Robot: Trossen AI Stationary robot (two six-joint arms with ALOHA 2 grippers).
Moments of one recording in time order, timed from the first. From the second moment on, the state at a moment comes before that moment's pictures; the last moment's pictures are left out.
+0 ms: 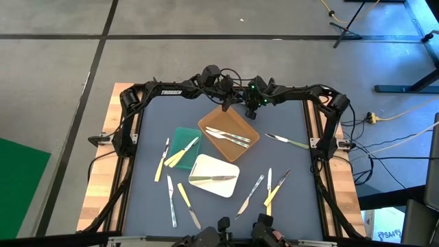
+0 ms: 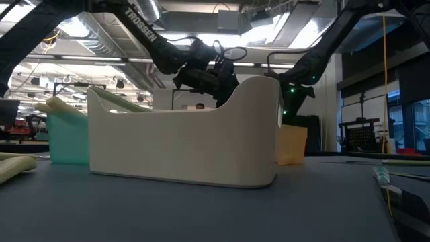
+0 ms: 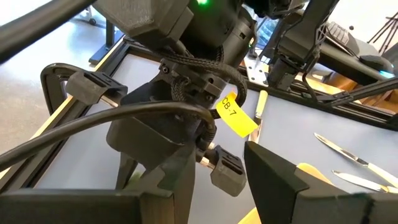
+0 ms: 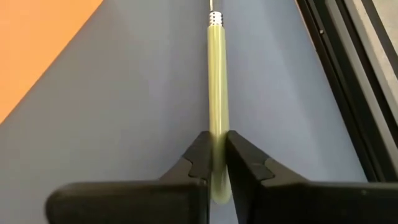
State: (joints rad) left arm 0.58 2.06 1.40 0.25 0.59 -0.07; right arm -0.69 1.89 1.04 -0.15 -0.10 -0.42
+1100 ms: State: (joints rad) left arm 0.58 2.06 1.40 0.26 0.59 -0.08; right arm -0.73 1.92 1.07 -0.19 -0.20 -0.37
